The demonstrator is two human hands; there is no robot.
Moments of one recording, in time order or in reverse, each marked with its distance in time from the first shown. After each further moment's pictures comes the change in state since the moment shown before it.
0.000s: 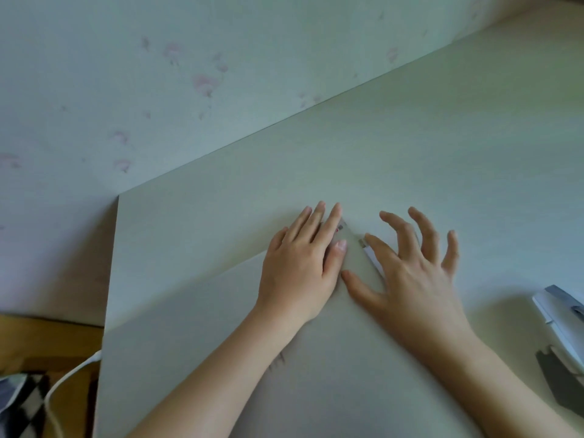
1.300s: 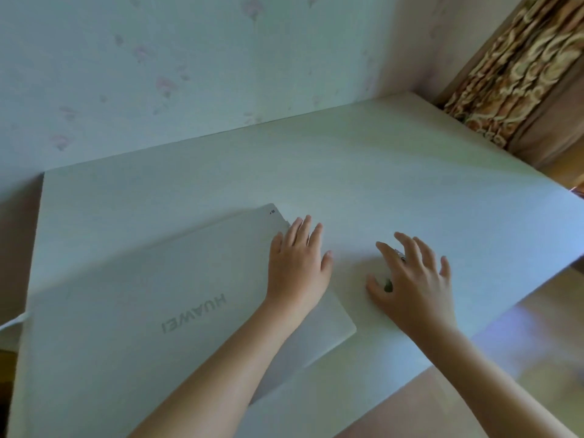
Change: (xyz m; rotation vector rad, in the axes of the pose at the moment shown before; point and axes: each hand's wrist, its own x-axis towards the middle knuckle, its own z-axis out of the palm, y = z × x) left_hand -0.036 0.093 0.017 -0.176 0.121 0.030; right_hand -0.082 0.073 -0.078 -0.440 0.069 0.138
